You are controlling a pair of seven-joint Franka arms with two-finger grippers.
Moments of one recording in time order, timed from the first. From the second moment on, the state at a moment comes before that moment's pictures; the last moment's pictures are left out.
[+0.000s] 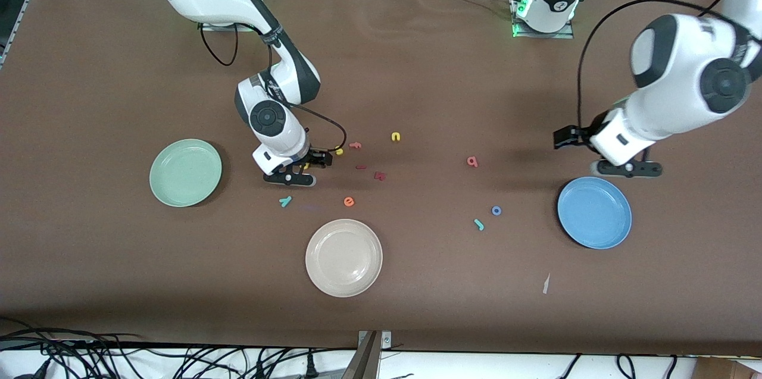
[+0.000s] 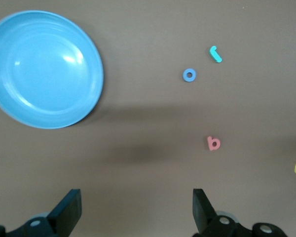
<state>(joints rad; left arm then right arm) -0.06 0.18 -0.10 -1.91 -0.09 1.98 -0.12 0.47 0.61 0.06 -1.87 0.01 2.45 0.59</state>
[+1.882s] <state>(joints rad) -0.35 0.57 -0.10 -1.97 -0.08 2.38 -0.47 0.40 0.56 0.04 -1.74 0.10 2.10 0.52</state>
